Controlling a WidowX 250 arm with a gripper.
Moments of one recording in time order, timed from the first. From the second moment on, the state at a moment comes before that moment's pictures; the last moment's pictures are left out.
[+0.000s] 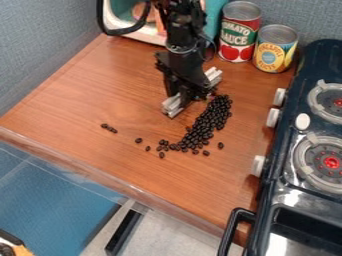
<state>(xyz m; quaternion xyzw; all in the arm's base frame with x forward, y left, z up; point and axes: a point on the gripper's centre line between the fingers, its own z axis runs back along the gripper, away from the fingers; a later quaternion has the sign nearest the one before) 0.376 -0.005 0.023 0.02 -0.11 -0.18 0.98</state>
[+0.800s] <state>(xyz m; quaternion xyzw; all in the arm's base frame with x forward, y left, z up) 0.379 0.035 0.090 0.05 -0.20 -0.14 0.97</state>
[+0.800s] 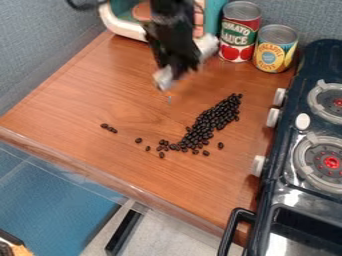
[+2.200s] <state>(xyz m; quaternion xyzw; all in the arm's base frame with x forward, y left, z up) 0.263 0.141 0.036 0.09 -0.07 -0.12 0.99</state>
